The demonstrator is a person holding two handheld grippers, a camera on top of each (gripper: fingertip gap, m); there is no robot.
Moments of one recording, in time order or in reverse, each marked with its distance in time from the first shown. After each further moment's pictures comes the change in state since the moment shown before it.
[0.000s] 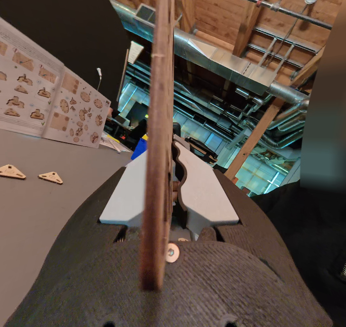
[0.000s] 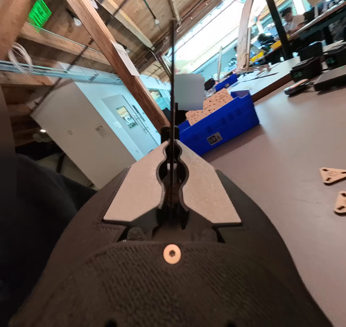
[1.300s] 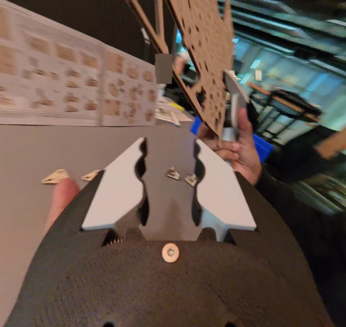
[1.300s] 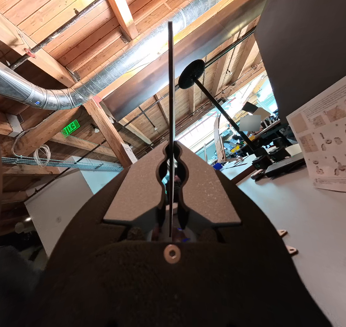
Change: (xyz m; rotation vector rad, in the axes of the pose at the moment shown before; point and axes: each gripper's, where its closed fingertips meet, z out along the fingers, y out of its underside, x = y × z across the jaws) left arm -0.043 0.028 0.064 -0.288 -0.411 0.255; right arm 0.005 -0.119 -0.096 0.542 0.045 0.003
